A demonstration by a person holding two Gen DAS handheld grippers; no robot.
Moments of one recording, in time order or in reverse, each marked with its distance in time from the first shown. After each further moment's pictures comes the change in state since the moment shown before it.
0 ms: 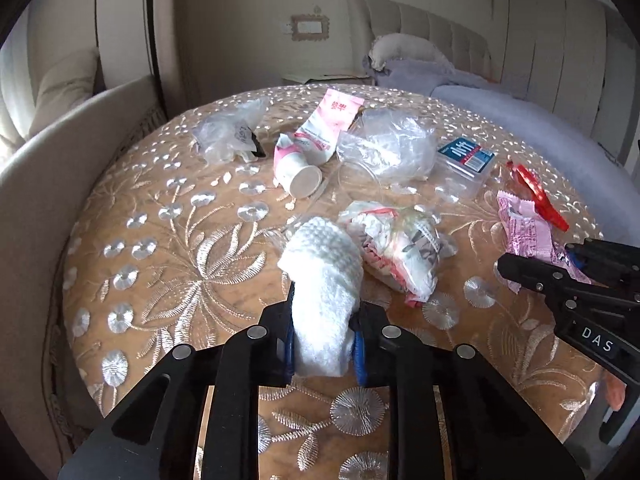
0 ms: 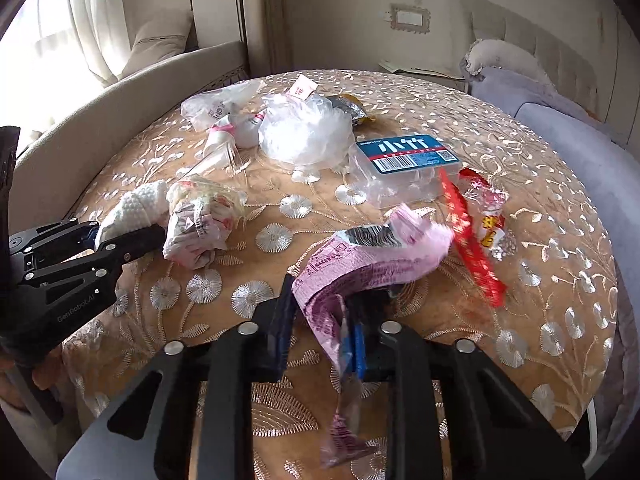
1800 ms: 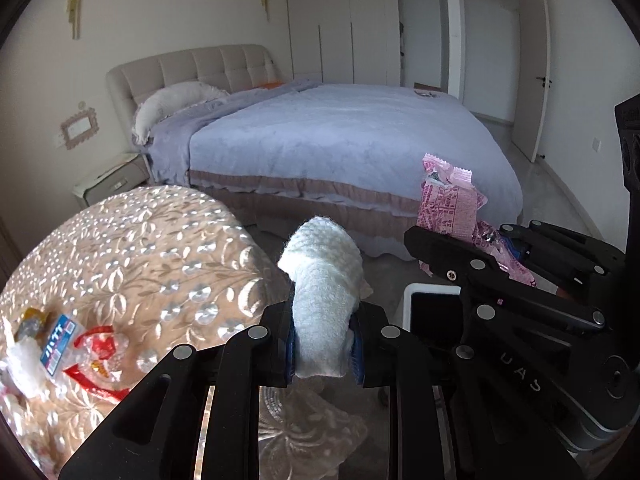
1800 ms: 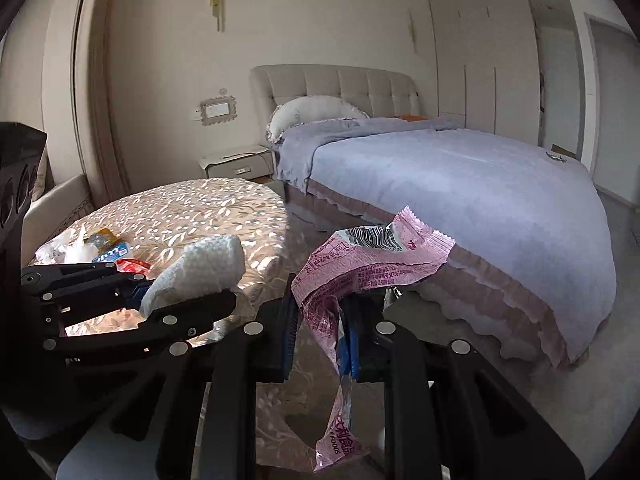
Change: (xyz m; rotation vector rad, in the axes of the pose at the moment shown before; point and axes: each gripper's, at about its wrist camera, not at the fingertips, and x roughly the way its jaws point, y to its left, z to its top) left arm -0.034 -0.359 0.047 0.513 -0.108 -0.527; right arm -0.188 -0.221 -0.099 0.372 -0.334 -0.469
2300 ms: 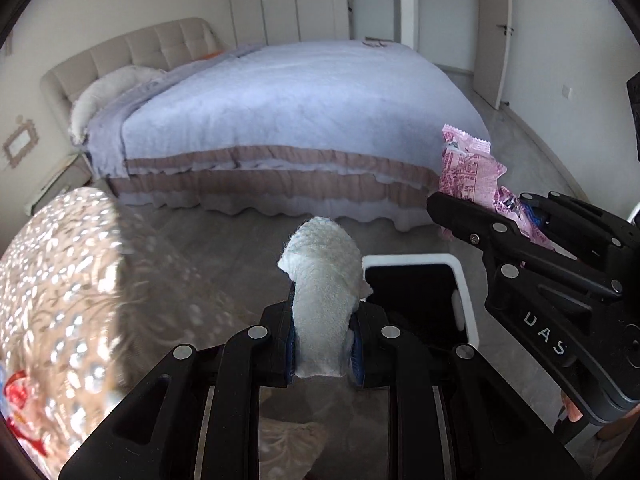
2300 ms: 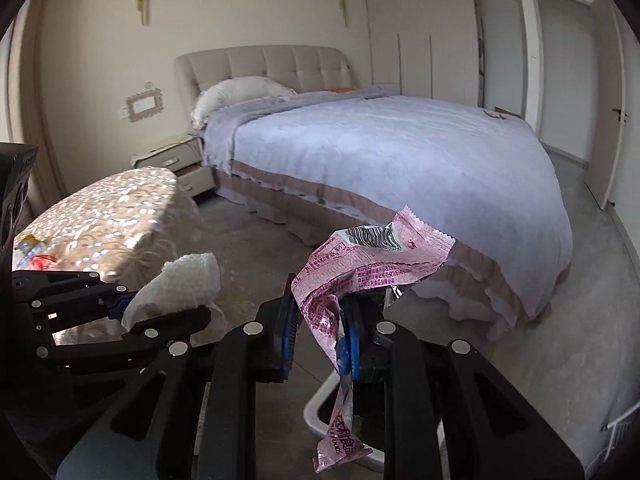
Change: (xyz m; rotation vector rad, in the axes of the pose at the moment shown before) left arm 0.101 -0.077 0.009 0.131 0.159 -0.134; right arm 0.025 -0.099 -0.041 0.123 0.084 -0.203
